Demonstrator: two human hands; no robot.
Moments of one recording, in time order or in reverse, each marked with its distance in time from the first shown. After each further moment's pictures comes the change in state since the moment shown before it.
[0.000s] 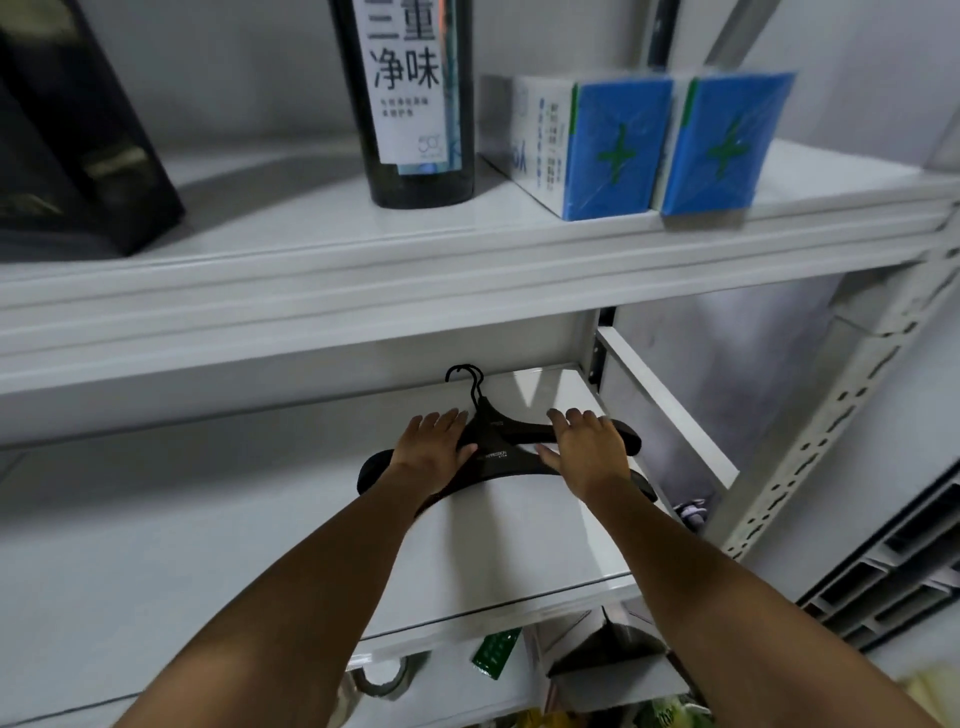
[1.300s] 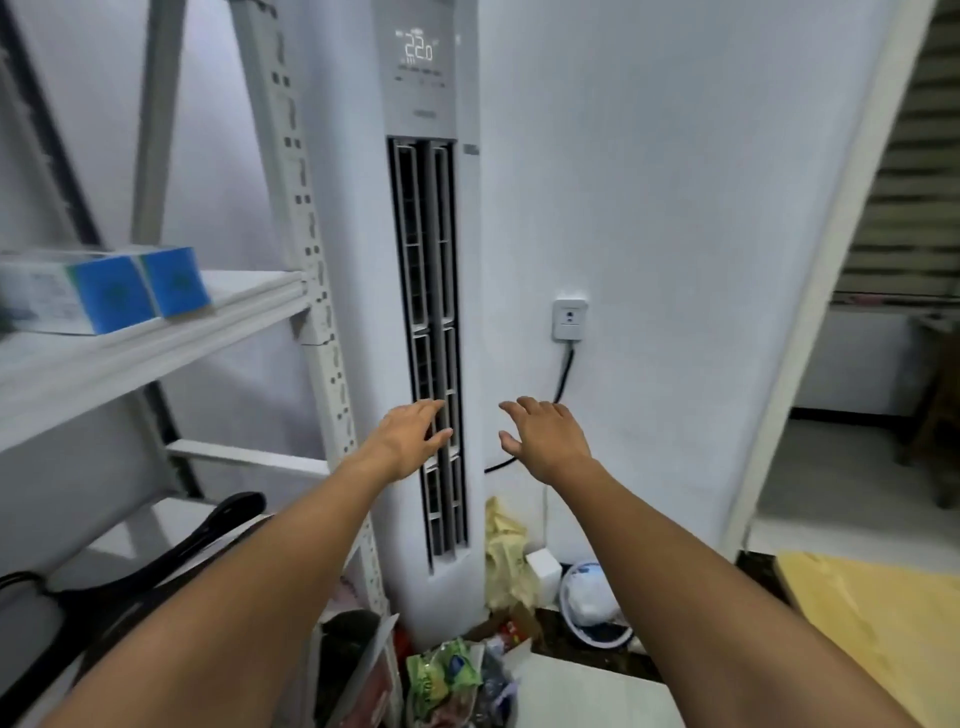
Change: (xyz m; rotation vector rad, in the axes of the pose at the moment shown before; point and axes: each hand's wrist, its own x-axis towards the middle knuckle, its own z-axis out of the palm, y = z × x) left_hand -0.133 0.293 -0.133 -0.259 0.137 1.119; right_hand -0.357 0.088 -0.181 -0.141 0.031 0.975
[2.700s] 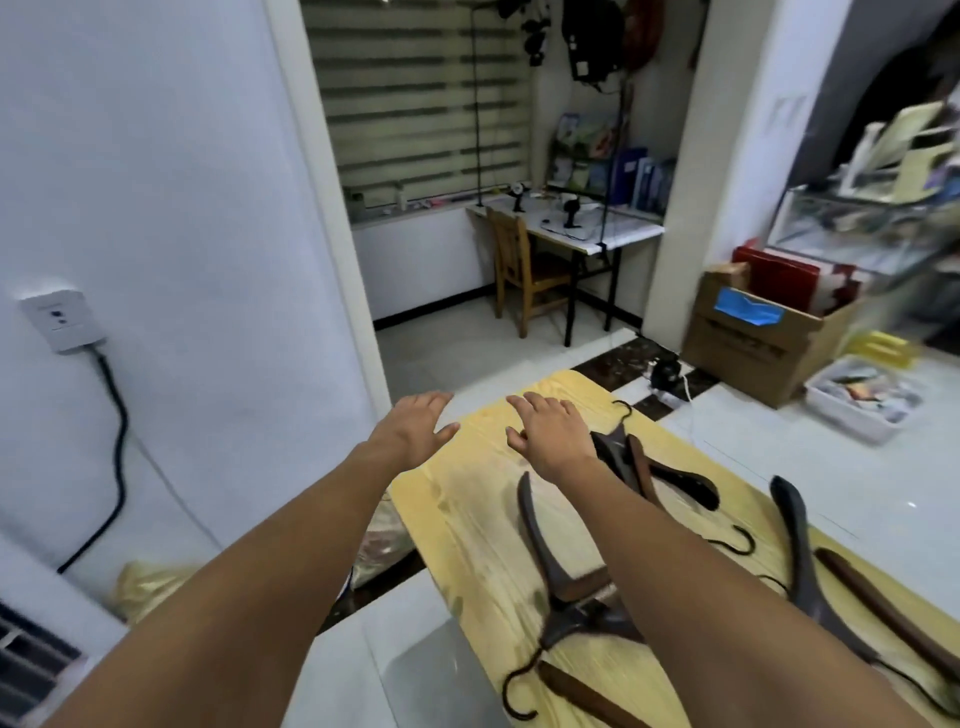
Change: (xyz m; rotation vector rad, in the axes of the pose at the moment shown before) left_hand 0.033 0.555 0.165 -0.024 -0.308 0.749; right_hand -0.374 0.412 -0.031 -0.079 -0.072 0.807
